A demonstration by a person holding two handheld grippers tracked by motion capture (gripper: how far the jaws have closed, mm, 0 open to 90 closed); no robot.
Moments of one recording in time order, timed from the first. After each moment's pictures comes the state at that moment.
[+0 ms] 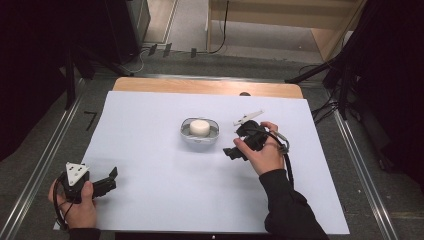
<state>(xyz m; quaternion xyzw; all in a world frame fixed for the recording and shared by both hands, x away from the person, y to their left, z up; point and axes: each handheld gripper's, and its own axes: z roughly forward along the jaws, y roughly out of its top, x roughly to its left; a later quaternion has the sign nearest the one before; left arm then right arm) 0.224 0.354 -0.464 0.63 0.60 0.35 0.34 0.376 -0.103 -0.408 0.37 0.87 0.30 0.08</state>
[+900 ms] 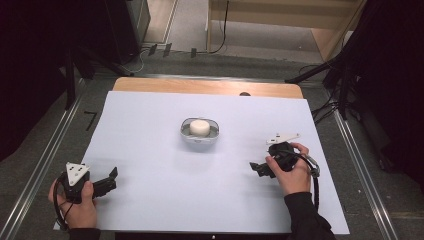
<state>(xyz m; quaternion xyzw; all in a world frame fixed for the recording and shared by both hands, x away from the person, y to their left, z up) 0.224 0.354 -0.464 0.63 0.60 0.35 0.34 0.336 -0.187 -0.447 0.41 0.84 0.33 0.11</state>
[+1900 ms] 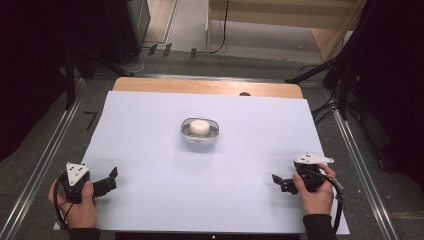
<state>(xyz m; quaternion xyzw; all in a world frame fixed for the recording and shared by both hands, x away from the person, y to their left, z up) 0.223 0.353 -0.464 0.63 0.60 0.35 0.34 0.290 -0.256 -0.477 0.47 0.79 0.37 0.14</state>
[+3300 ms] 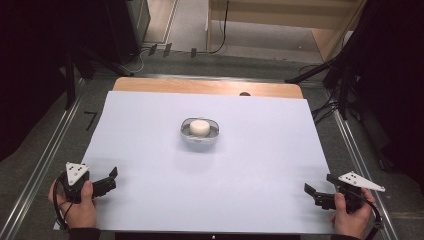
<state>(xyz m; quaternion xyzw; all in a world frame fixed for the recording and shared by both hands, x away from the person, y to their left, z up) 0.224 0.355 -0.464 0.63 0.60 0.34 0.34 0.238 -0.343 -0.486 0.53 0.71 0.44 0.17</state>
